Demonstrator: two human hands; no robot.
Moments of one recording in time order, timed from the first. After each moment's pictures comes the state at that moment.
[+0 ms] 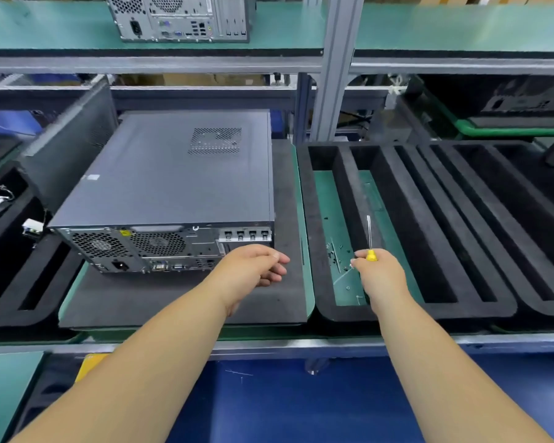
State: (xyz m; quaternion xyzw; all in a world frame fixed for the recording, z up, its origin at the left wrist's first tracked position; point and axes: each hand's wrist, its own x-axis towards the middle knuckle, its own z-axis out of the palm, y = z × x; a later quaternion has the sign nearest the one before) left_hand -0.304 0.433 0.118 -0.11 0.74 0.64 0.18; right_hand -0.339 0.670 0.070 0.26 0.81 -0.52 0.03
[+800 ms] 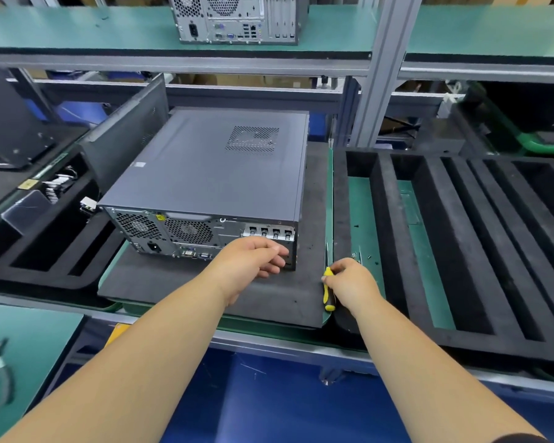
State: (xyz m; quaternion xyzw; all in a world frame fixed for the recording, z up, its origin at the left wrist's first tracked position) left_hand -0.297 0.414 0.126 -0.15 0.75 0.63 0.10; right_hand -0.359 0.613 0.045 0.09 0.91 -0.36 0.17
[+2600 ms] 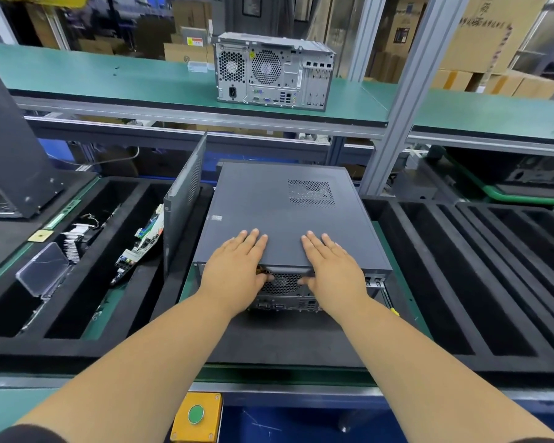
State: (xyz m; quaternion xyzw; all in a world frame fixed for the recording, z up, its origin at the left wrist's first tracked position) left_hand -0.332 0.196 0.121 0.09 0.99 0.03 -0.13; right_hand -0.353 0.407 0.125 -0.19 0.98 -0.02 -0.08
